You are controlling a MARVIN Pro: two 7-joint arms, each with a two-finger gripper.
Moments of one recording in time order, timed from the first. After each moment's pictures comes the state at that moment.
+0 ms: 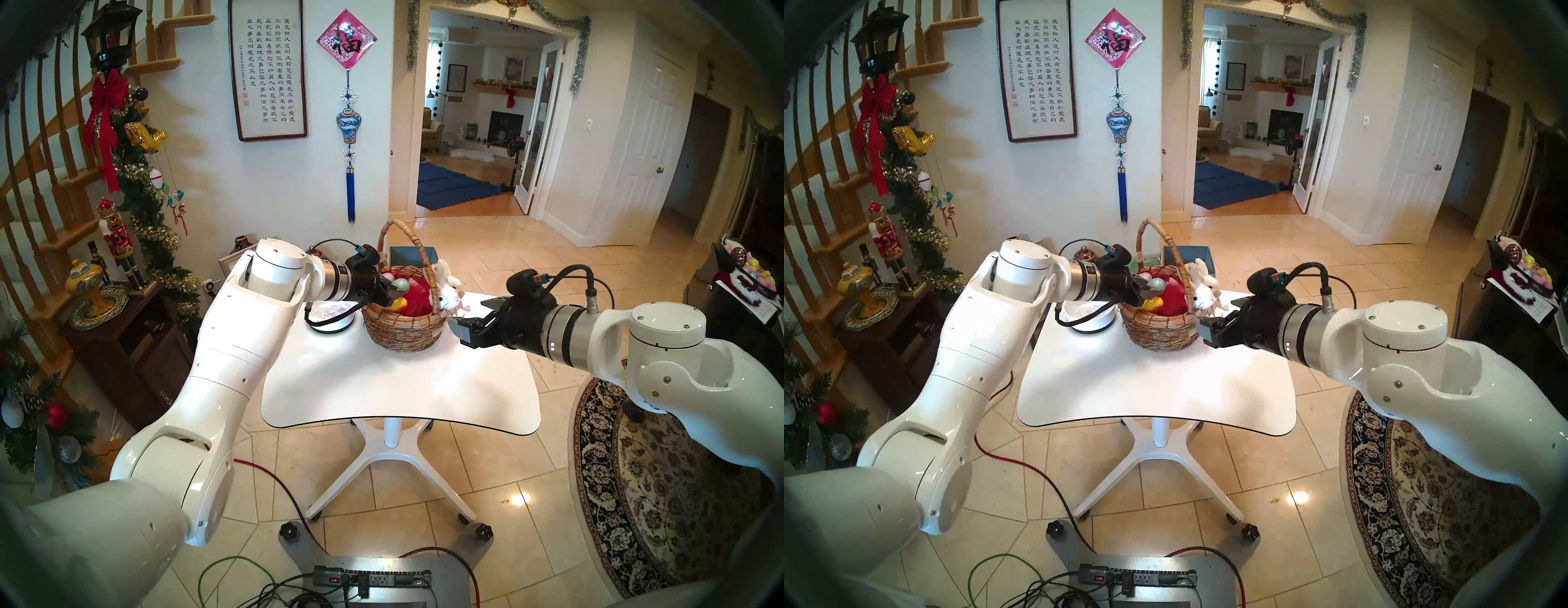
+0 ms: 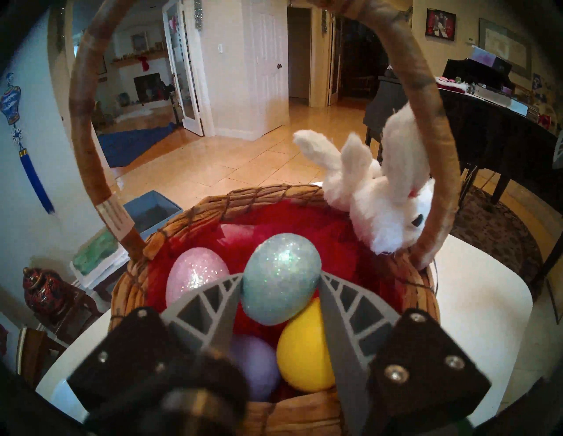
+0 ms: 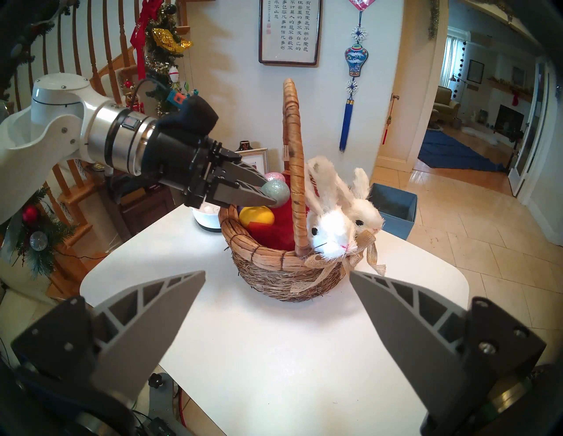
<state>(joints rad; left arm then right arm) 0.93 -1.38 -1.33 -1.27 0.10 0.59 -0.90 -1.51 -0.31 1.25 -2.30 1.27 0.45 -0.23</state>
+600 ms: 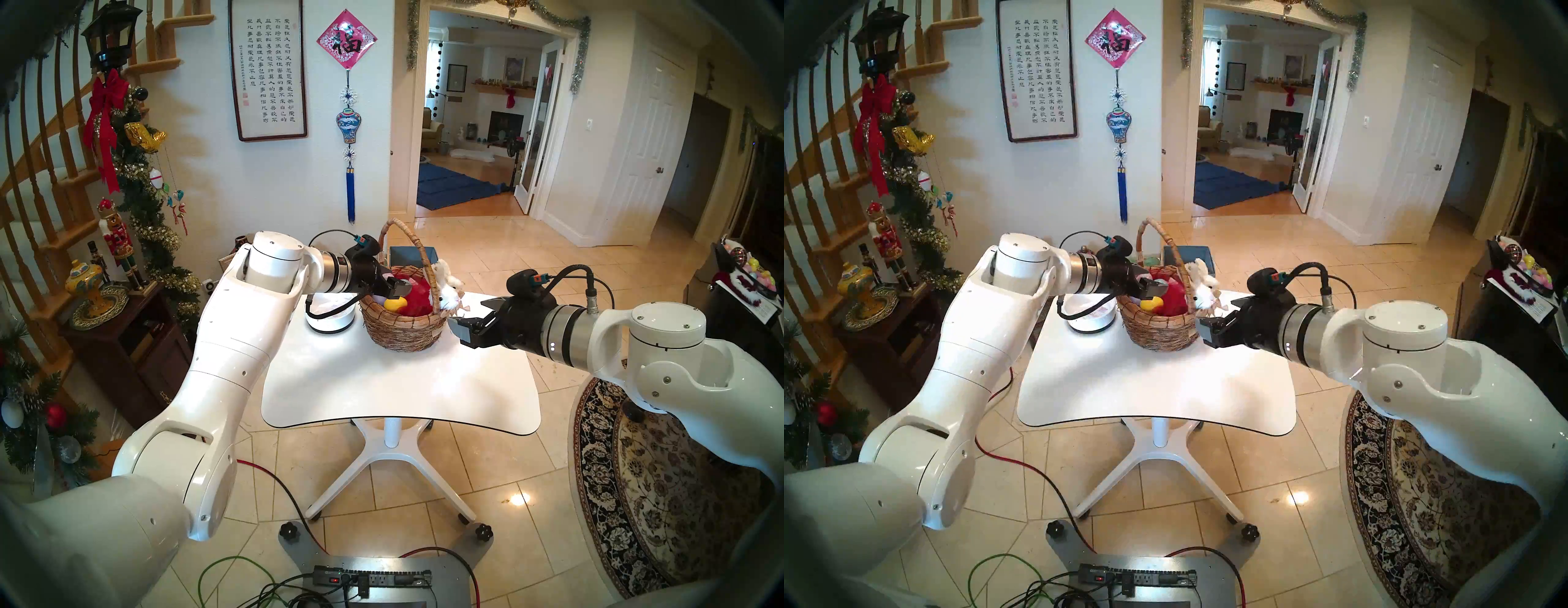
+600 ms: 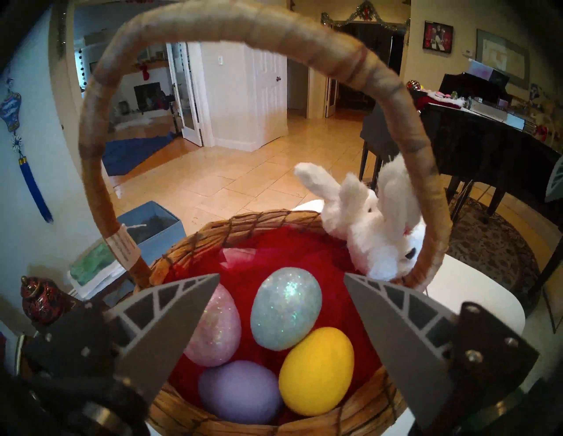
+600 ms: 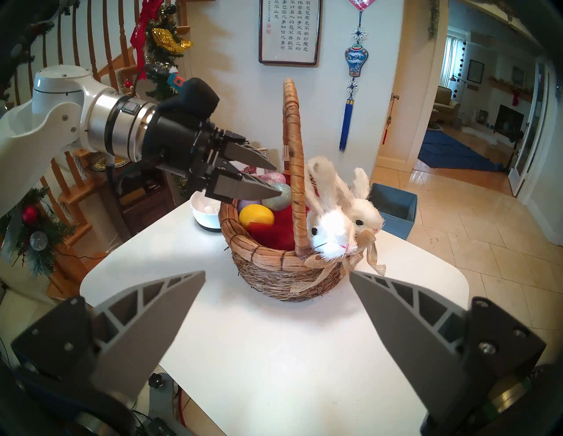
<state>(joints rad) 0.92 -1.39 -1.37 -1.30 0.07 0.62 -0.91 -1.51 -0.31 1.25 -2.30 1.27 0.45 -0.23</state>
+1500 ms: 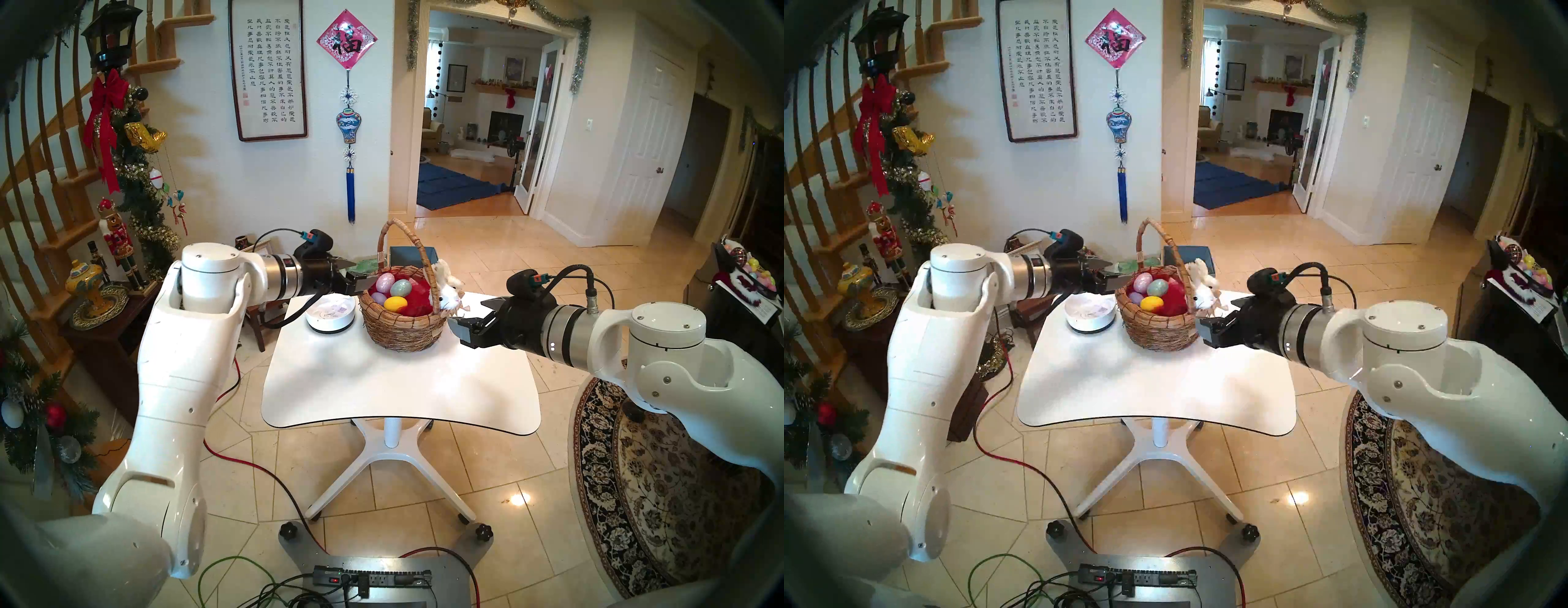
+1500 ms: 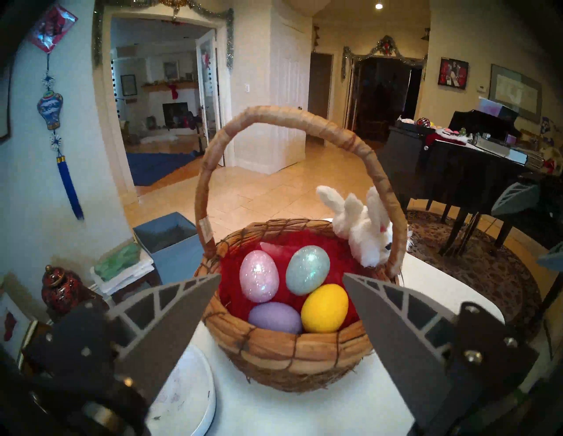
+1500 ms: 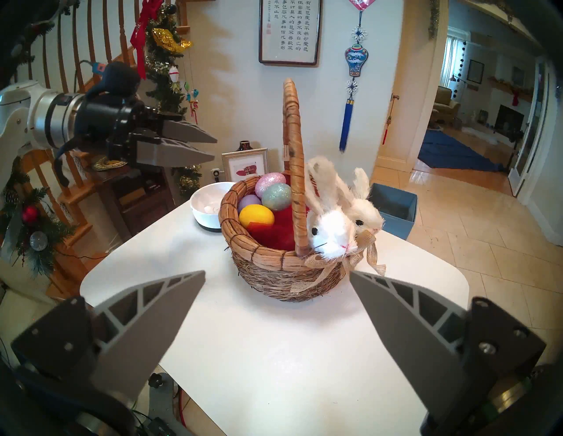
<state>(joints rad) 1.17 -1.28 -1.58 -1.63 0.00 0.65 -0.97 -1.51 -0.31 1.25 -2.30 1.27 0.45 -0.23</state>
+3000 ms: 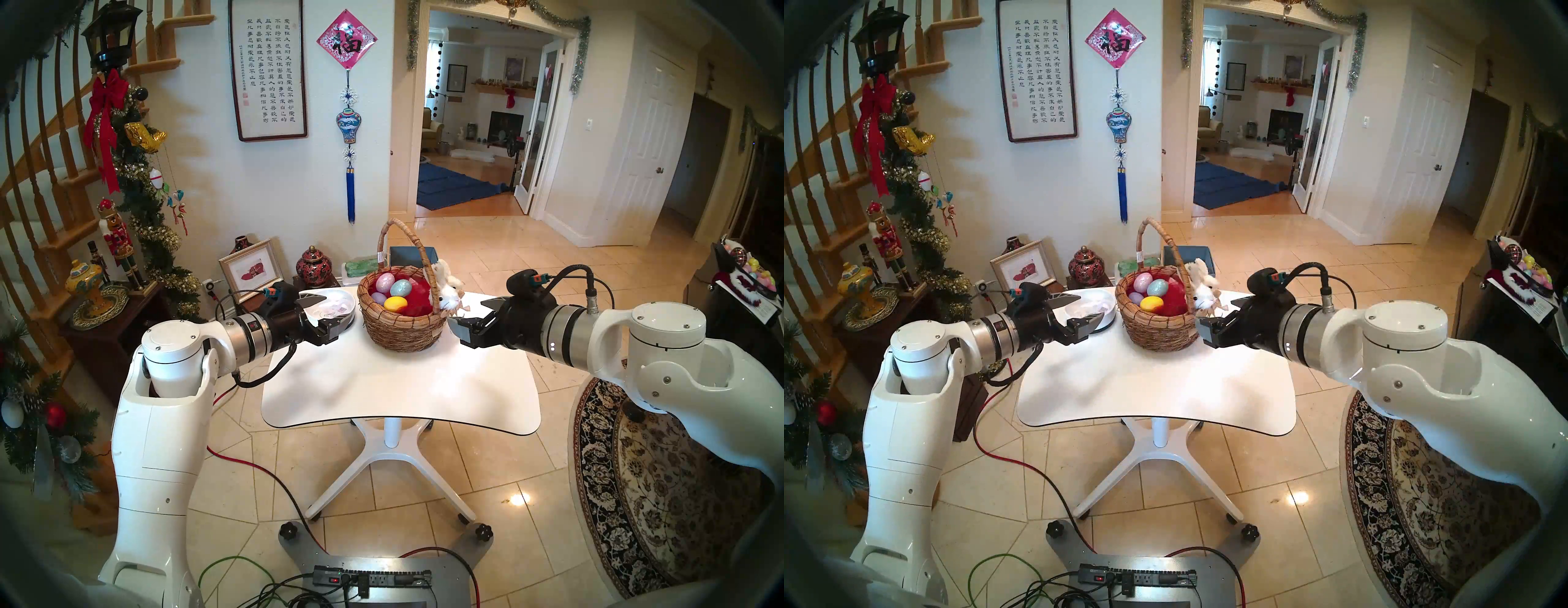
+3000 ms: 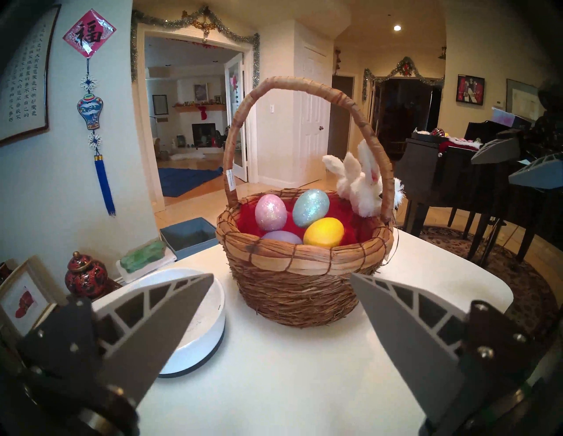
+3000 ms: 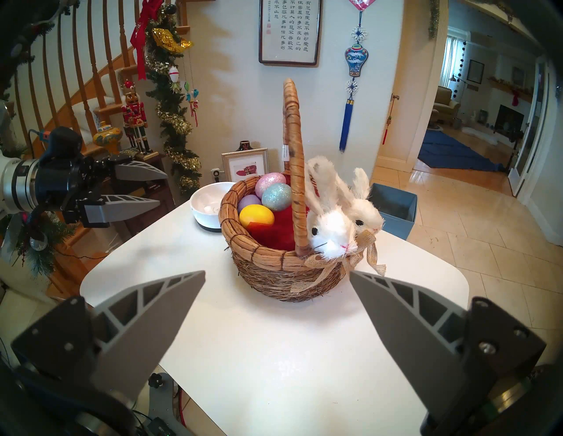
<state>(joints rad) 1.50 -1.32 -1.75 -1.77 -0.05 0.46 -0.93 -1.51 -0.31 1.25 -2.30 1.27 0.45 -0.23</state>
